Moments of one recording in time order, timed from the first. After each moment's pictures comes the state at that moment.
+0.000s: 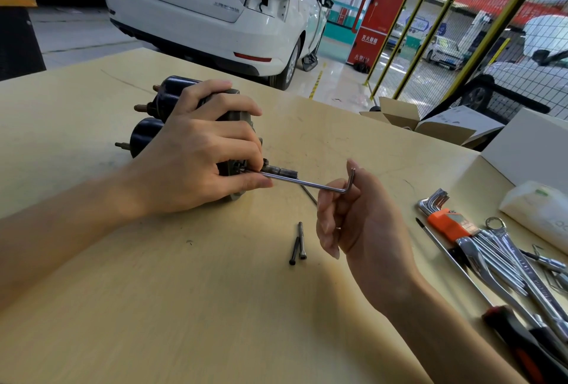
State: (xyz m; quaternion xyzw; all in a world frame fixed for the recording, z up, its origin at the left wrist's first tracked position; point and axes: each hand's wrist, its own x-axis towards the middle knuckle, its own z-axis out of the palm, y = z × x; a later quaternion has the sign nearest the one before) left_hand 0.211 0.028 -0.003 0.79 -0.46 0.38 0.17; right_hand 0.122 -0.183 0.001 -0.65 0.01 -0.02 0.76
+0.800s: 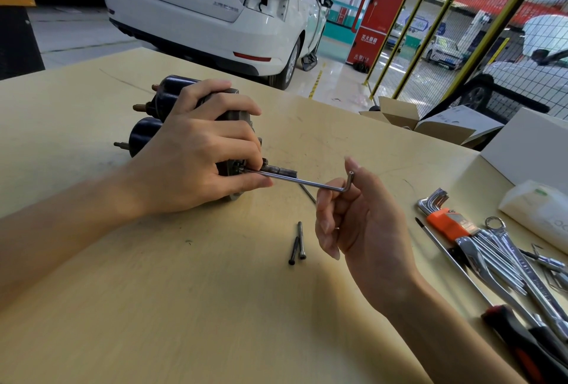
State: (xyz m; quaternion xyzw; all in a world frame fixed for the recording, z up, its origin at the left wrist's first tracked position) left_hand 0.213 0.028 -0.004 0.78 -0.46 0.38 0.17; right_hand 0.122 -0.185 0.000 -0.65 -0.03 0.00 0.76
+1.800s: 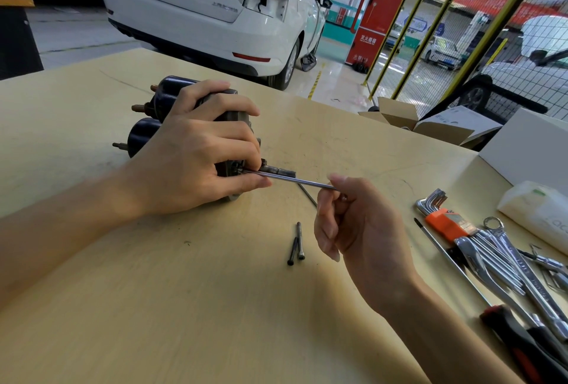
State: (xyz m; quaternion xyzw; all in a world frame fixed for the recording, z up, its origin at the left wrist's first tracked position) left_hand 0.213 0.027 -0.004 0.78 -0.46 0.38 0.17; right_hand 0.119 -0.185 -0.001 -0.67 -0.04 -0.01 0.74
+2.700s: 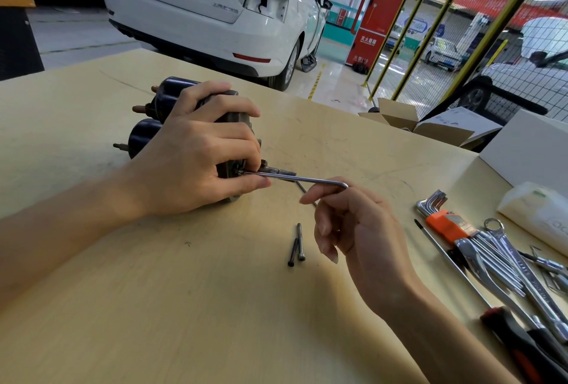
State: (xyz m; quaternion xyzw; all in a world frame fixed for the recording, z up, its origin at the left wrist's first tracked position) left_hand 0.213 0.028 -0.004 0.78 -0.46 0.38 0.18; right_hand 0.118 -0.186 -0.002 -0.71 -0.02 -0.03 0.70
